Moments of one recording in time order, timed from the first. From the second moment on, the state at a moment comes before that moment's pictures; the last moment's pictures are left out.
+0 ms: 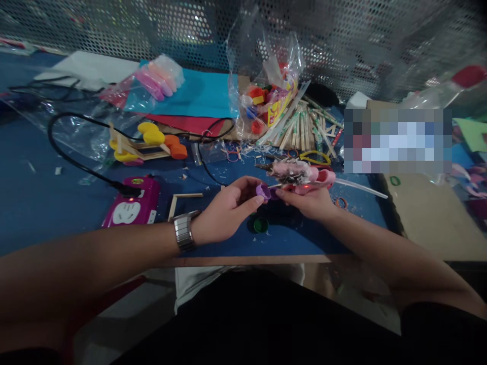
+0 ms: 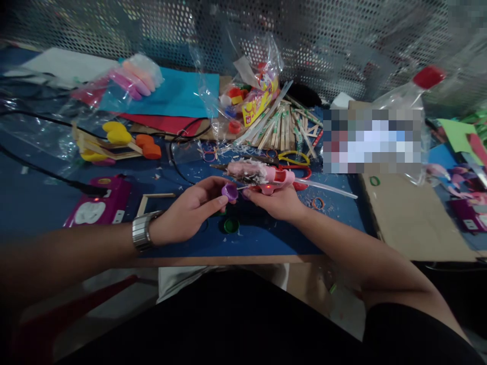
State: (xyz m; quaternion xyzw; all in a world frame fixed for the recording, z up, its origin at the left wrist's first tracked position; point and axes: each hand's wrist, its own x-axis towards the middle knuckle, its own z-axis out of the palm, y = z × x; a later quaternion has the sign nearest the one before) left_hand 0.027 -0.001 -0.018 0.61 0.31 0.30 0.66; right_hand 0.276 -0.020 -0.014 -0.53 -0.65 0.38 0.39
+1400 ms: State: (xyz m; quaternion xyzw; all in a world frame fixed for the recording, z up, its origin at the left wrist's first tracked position) left_hand 0.028 -0.002 -0.020 0.66 0.30 0.30 0.62; right_hand 0.286 -0.020 -0.021 -0.47 -0.76 0.30 0.33
